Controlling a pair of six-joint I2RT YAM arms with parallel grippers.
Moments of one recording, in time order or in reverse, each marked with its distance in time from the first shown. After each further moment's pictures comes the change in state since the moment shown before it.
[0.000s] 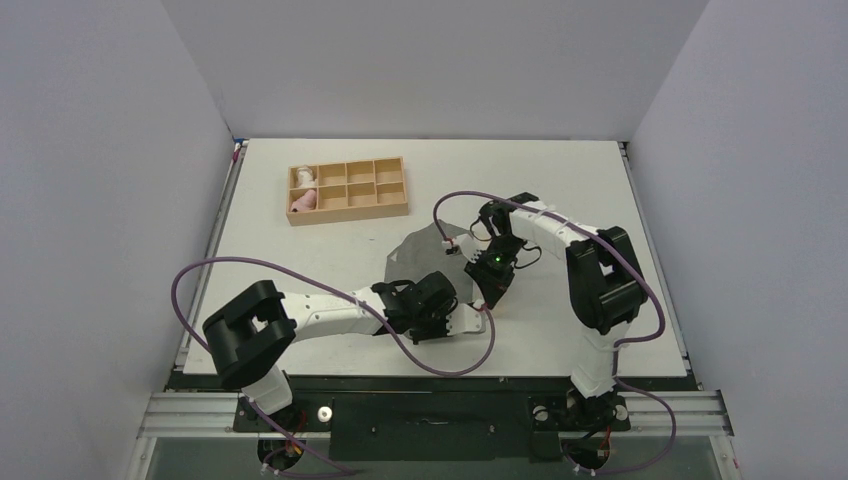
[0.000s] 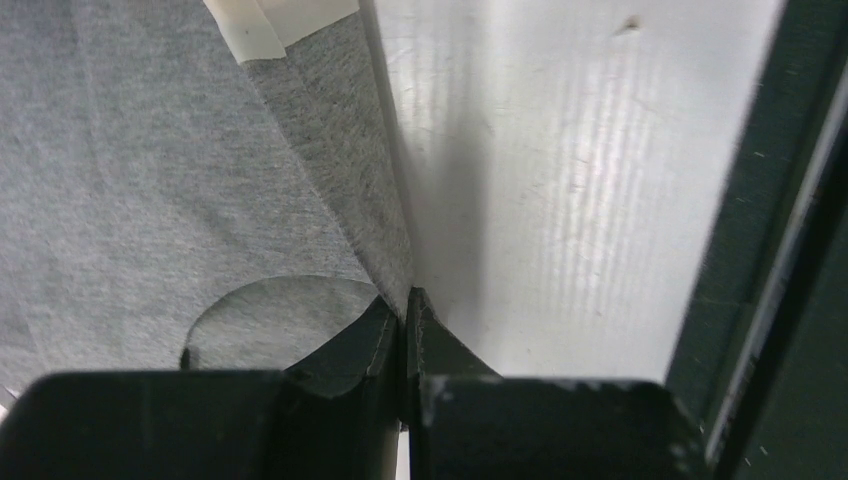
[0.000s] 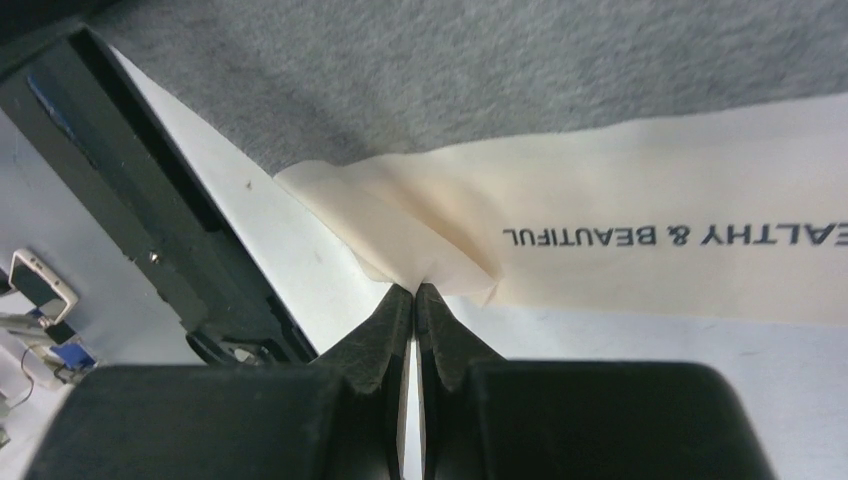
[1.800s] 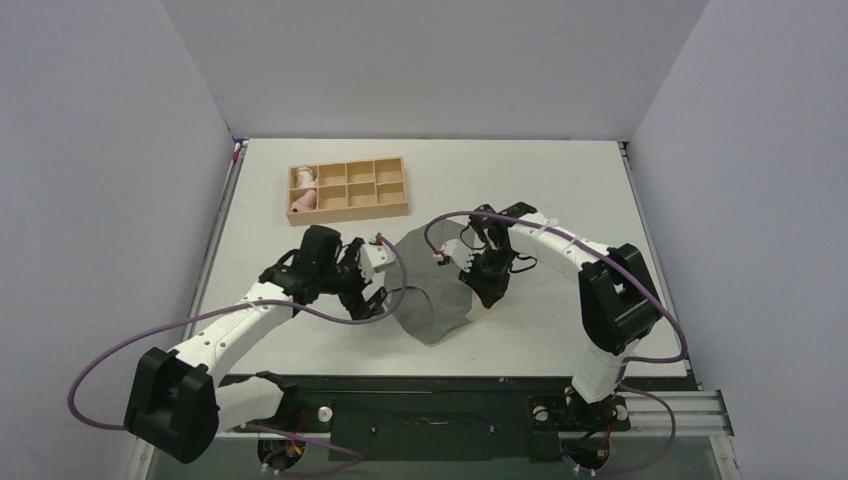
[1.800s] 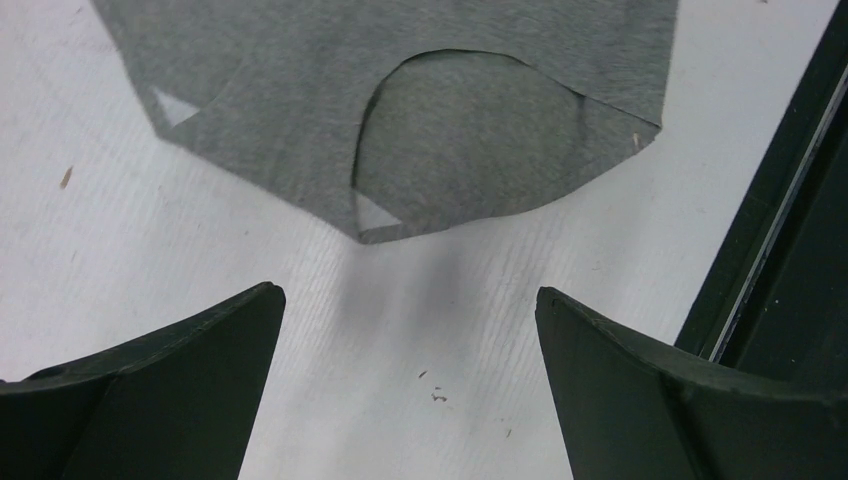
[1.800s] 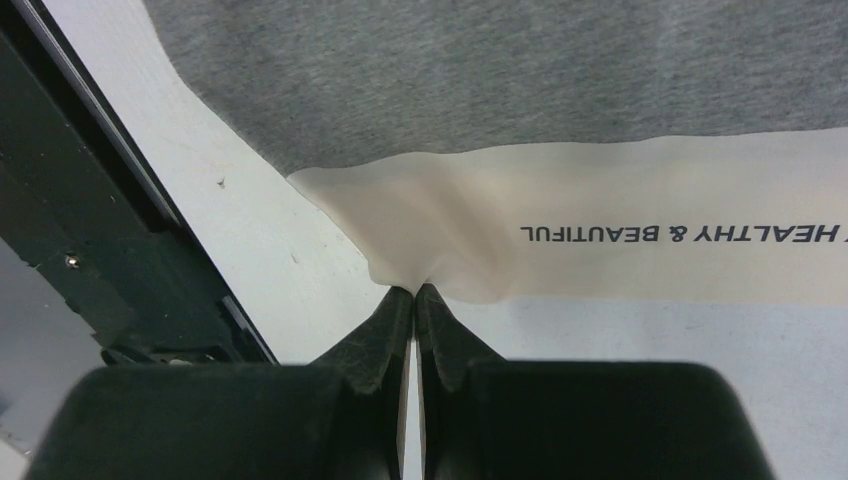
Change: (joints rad) left arm 0.597 -0.464 -0.191 -0.113 0.419 0.053; right arm 0.096 -0.132 -0.080 0.081 0.109 -0.029
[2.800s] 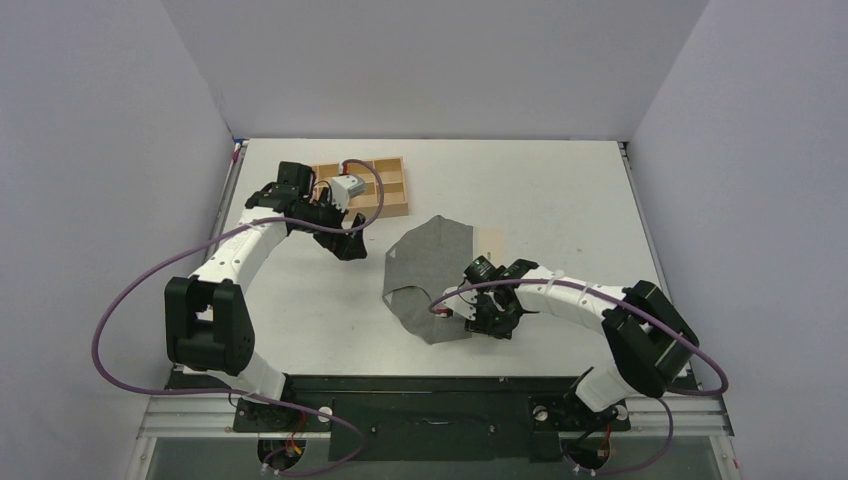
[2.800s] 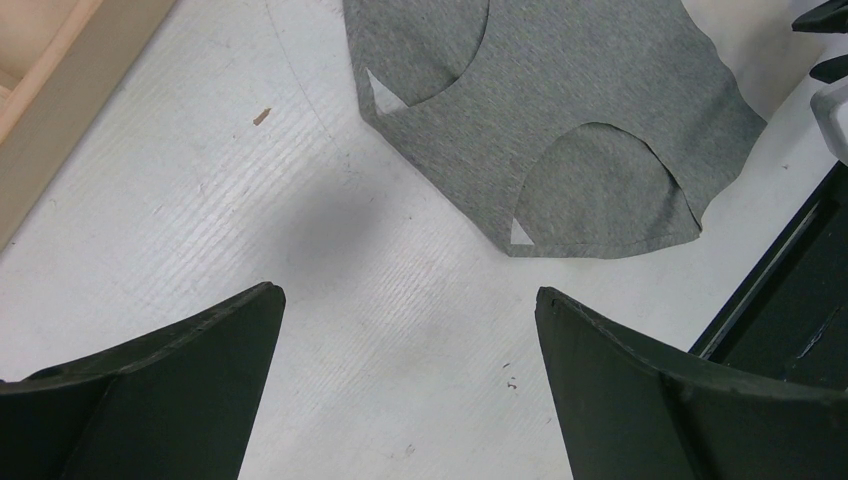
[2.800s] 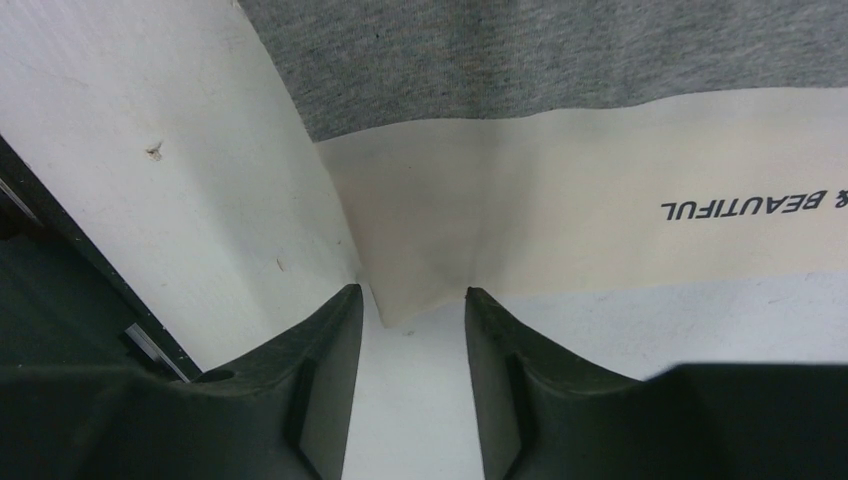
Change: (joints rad) left arm 0.335 0.406 0.513 -0.304 0.127 -0.083; right arm 0.215 -0.278 -0.443 0.314 0.294 0.032
